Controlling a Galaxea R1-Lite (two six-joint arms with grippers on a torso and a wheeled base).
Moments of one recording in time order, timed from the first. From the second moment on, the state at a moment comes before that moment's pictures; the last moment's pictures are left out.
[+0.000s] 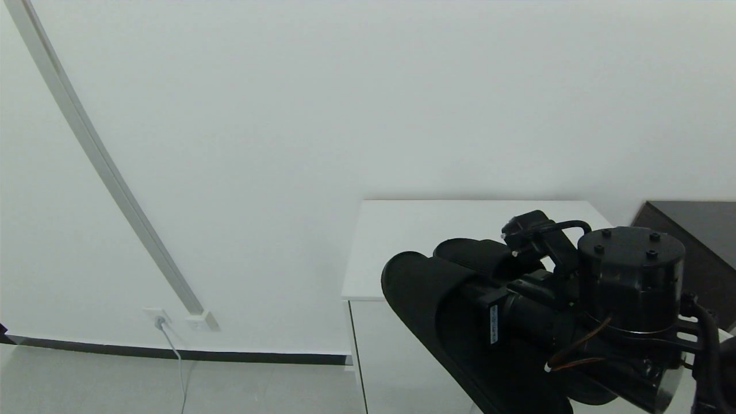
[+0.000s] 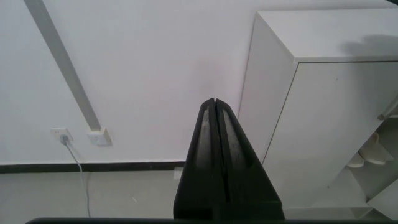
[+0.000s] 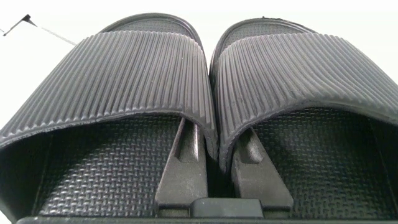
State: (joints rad) left arm 0.00 0.00 0.00 0.00 -0.01 0.01; right arm 0.85 1.62 -0.67 -0.69 -0.28 0.15
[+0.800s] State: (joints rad) left arm 0.00 0.00 0.00 0.01 -0.01 0.01; right arm 0.87 1.61 -0.65 -0.70 -0.28 0.15
